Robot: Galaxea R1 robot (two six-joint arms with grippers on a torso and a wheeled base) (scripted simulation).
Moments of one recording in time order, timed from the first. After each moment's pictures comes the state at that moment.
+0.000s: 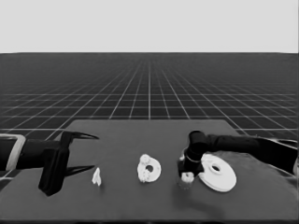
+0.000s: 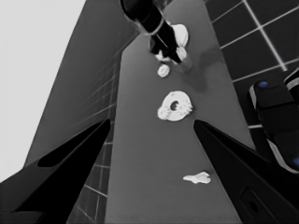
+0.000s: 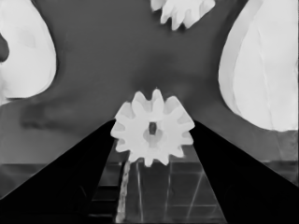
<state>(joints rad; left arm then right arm) -0.34 1.75 -0.42 0.31 0.68 0.35 -0.11 2.50 -1.09 -0.30 -1.53 1.41</state>
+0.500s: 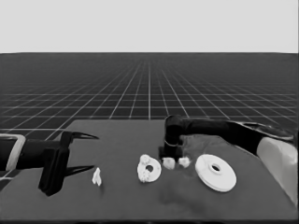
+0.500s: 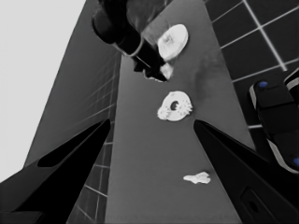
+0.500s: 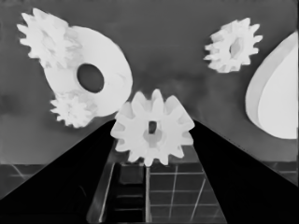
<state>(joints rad) -0.34 1.75 -0.42 0.31 0.68 0.35 0.00 2.76 -1.34 -0.19 -1.54 1.43</state>
